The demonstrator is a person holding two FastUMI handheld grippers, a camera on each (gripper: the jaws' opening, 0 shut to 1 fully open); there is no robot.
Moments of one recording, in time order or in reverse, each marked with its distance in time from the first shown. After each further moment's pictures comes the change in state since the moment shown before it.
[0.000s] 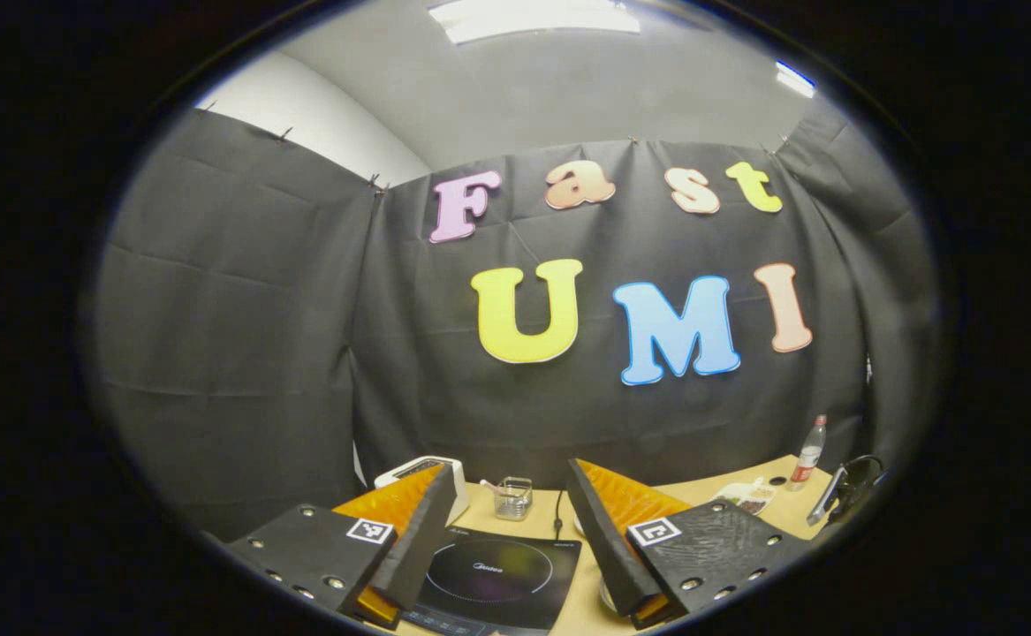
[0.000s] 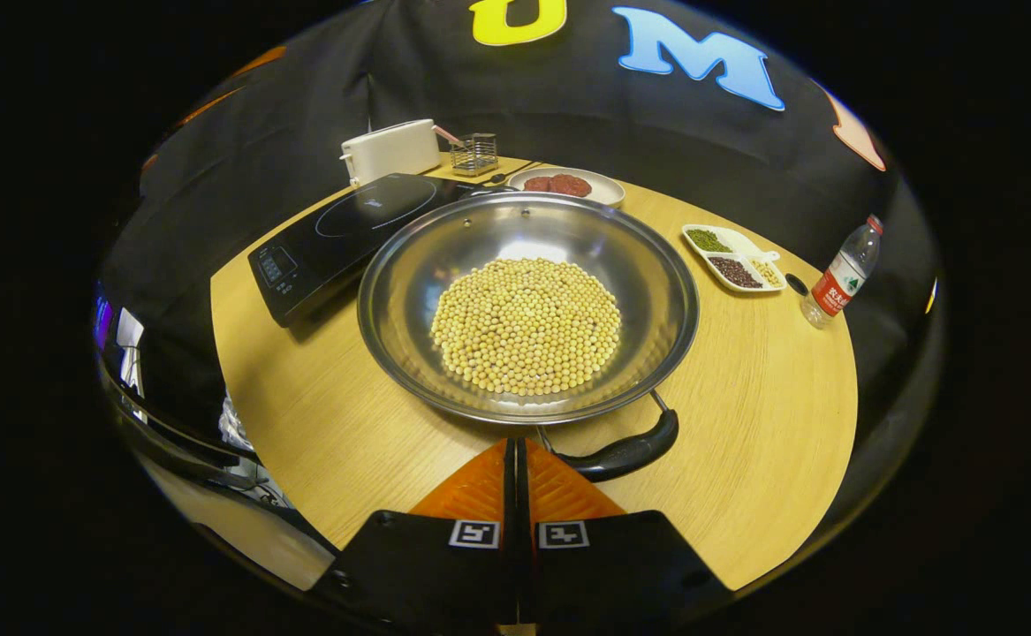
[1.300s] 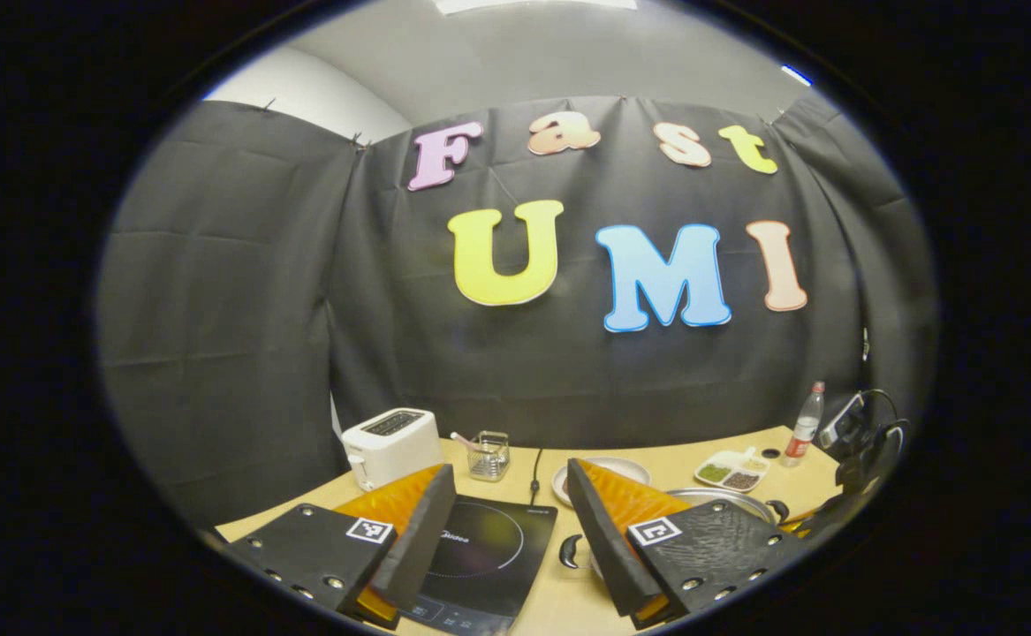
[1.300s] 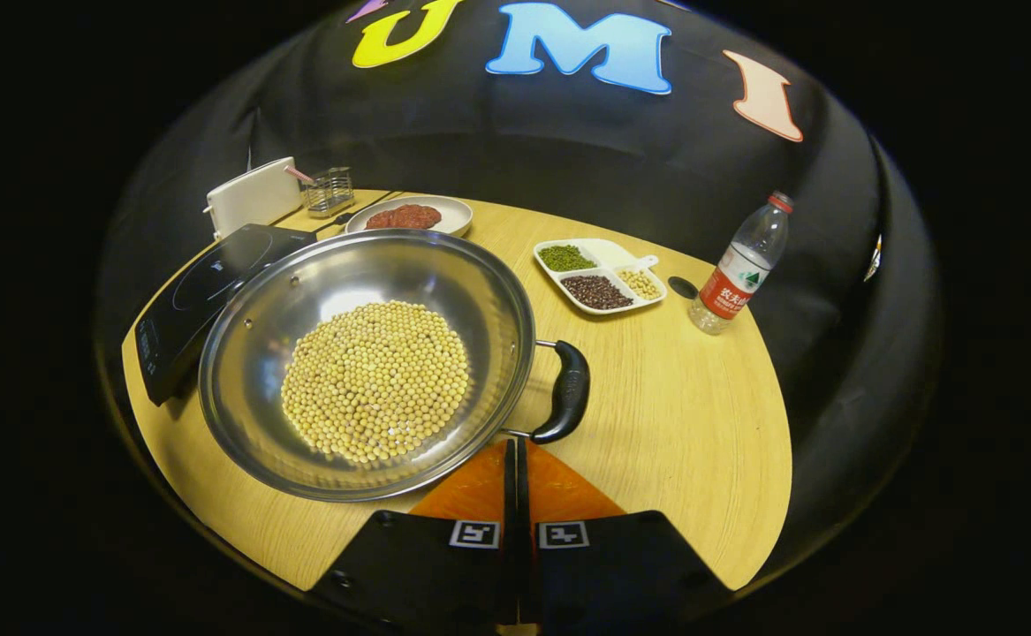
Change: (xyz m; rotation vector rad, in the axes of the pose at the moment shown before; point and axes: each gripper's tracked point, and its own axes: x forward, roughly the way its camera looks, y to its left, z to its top) left arm 0.022 -0.048 -0.086 -0.007 0.170 -0.050; right arm 0.019 -0.127 0.046 0.139 -0.113 -0.312
